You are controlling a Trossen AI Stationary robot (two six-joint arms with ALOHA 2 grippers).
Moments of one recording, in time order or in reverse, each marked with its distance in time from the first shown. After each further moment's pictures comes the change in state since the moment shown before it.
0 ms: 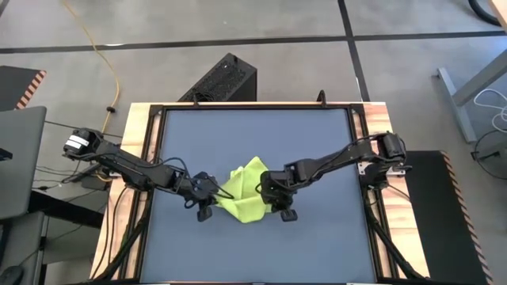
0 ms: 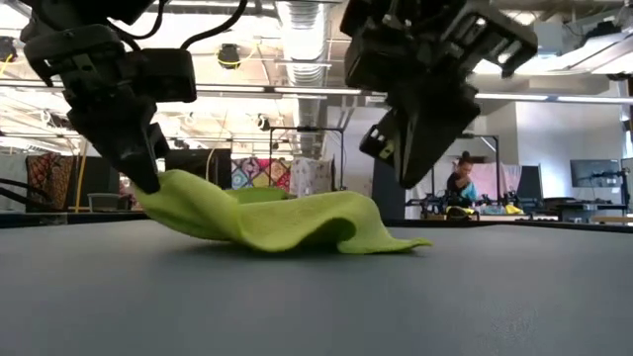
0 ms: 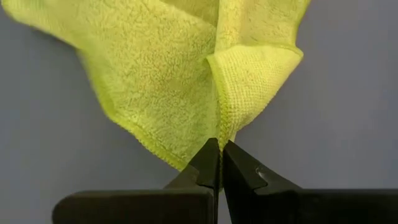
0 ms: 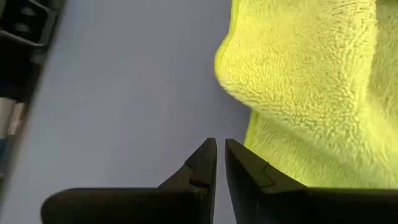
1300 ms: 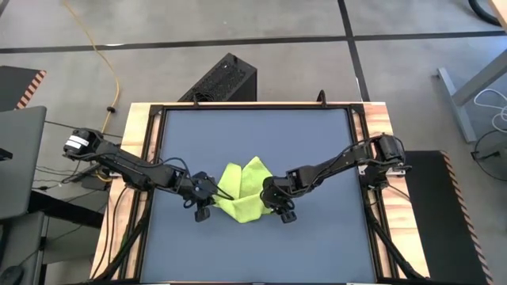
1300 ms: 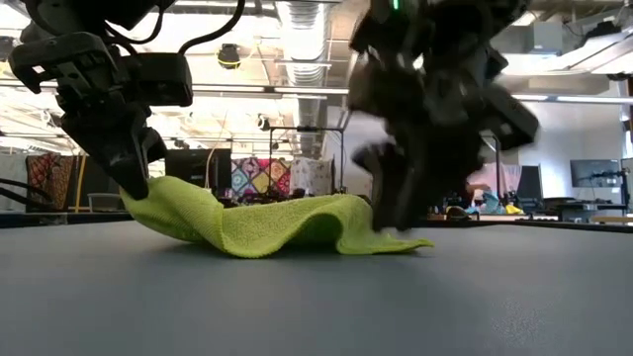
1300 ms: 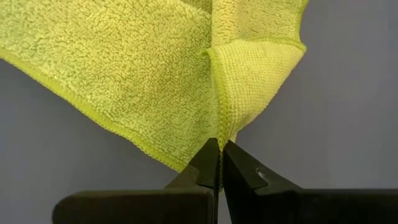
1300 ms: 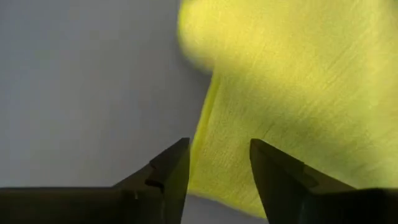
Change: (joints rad) left arm 0.007 -0.001 0.000 -0.041 0.021 0.050; right arm 0.034 0.052 -0.106 0.156 0.185 -0.130
